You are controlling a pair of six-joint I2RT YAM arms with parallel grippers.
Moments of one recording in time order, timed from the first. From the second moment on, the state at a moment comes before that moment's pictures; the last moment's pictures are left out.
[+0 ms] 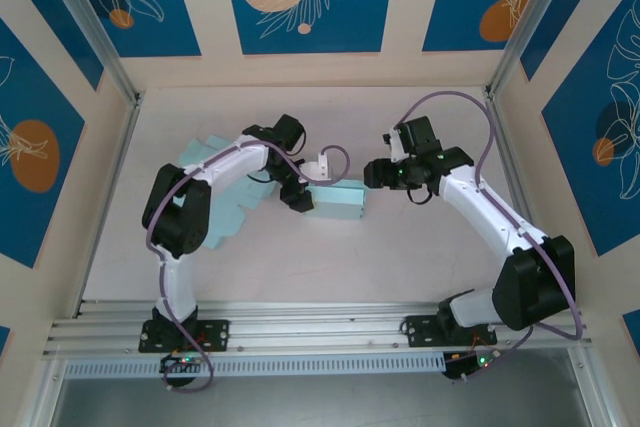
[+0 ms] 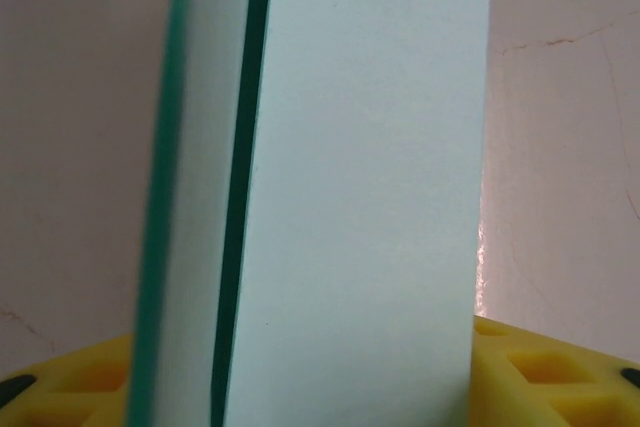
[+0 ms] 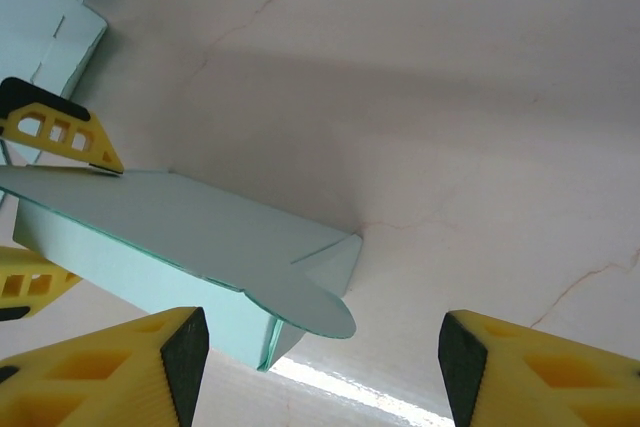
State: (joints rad) left arm -0.55 2.00 1.57 -0.92 0.52 0.94; right arm 0.35 1.38 1.13 -0.75 -0.18 0.27
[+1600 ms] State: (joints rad) left arm -0.55 2.00 1.56 -0.83 0.51 0.87; right arm 0.40 1.52 1.20 -0.78 -0.22 0.31
